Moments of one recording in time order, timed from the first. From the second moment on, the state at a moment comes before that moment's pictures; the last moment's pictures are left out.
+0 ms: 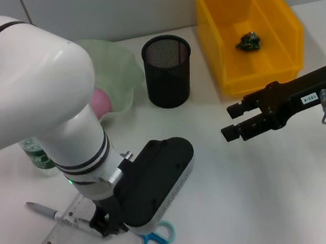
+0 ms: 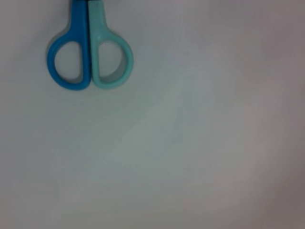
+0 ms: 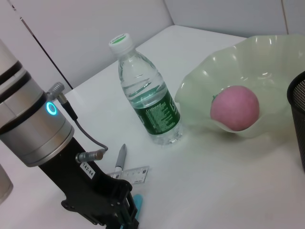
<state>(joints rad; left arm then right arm) -0.85 -2.08 1.99 1.13 2.50 1.48 -1.57 0.60 1.95 -0.94 -0.76 -2.04 -1.60 1.82</state>
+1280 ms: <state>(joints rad) -0.86 -2.08 2.01 1.12 2.50 1.47 -1.57 0.60 1.94 -0.94 -0.76 -2.04 -1.60 1.82</state>
